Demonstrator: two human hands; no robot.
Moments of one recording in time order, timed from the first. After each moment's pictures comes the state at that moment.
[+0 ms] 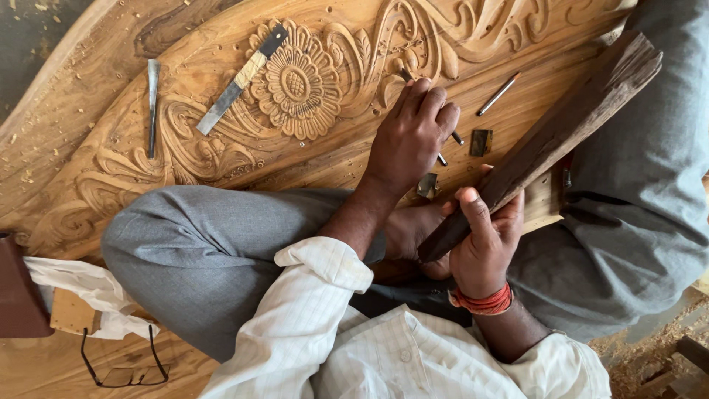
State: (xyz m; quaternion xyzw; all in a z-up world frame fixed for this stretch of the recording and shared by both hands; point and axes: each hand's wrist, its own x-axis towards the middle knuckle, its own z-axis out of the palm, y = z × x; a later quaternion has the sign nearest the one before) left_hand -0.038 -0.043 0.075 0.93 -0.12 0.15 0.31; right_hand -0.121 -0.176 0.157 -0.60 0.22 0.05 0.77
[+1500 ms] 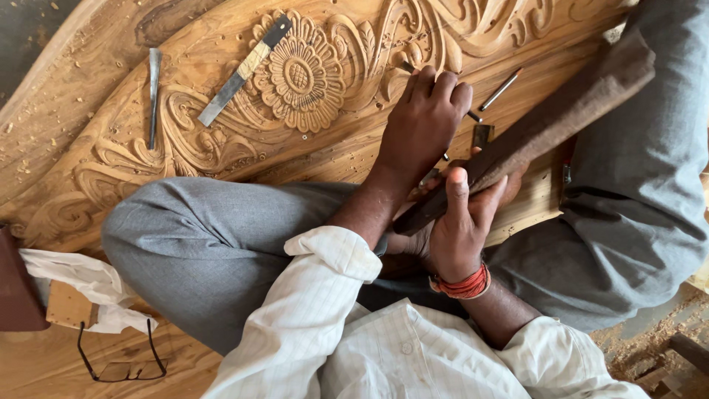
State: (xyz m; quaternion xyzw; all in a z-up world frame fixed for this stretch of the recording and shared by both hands) left_hand -0.032 -0.058 0.065 0.96 -0.09 0.11 0.24; right_hand -0.122 -0.155 0.136 -0.74 0.09 0.04 0.67
